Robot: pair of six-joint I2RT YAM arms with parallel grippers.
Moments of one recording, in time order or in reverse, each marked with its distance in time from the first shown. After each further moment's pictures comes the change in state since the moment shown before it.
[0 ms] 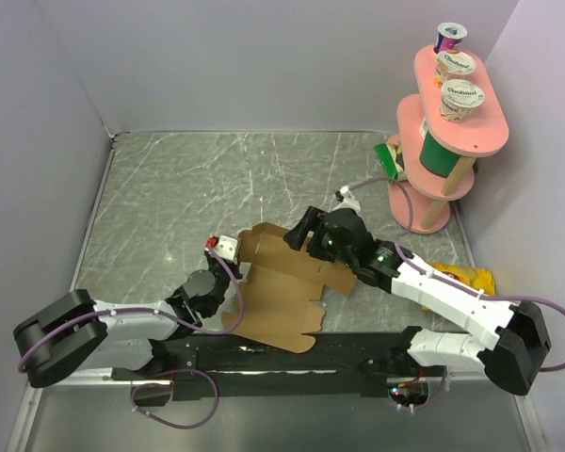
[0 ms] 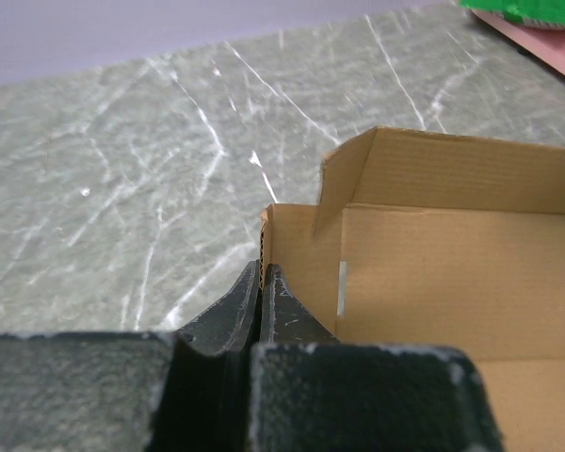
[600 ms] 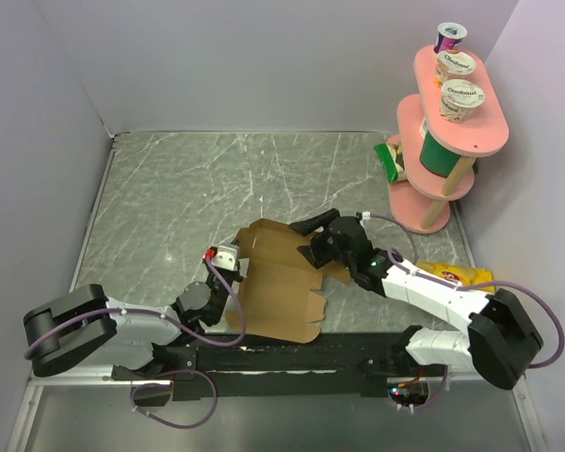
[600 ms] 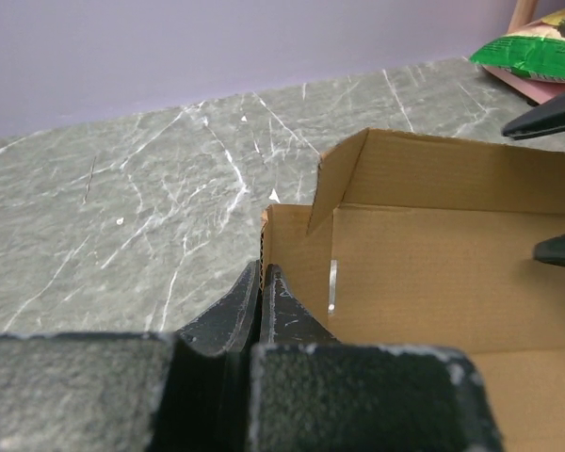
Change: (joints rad) left arm -0.121 0.066 -0.039 0.277 -0.179 0.150; right arm -0.110 0.049 -0.229 0.316 -0.061 0.671
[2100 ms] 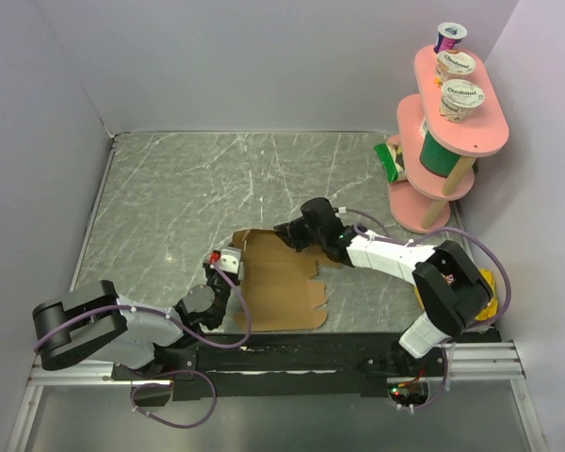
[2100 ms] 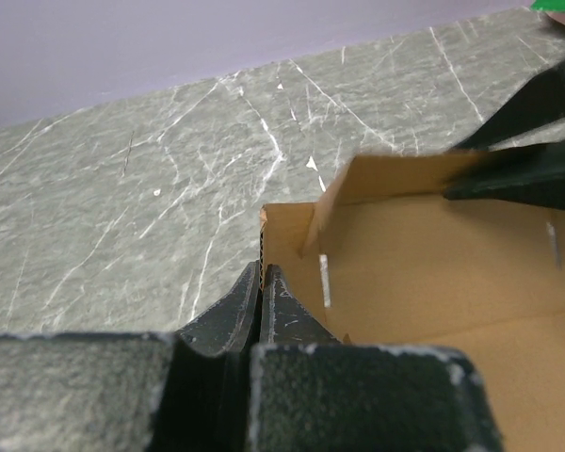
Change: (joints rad) left arm -0.023 0.062 -0.024 0.031 -0.097 0.051; right arm -0.024 0.388 0.240 -0.021 -0.086 0.160
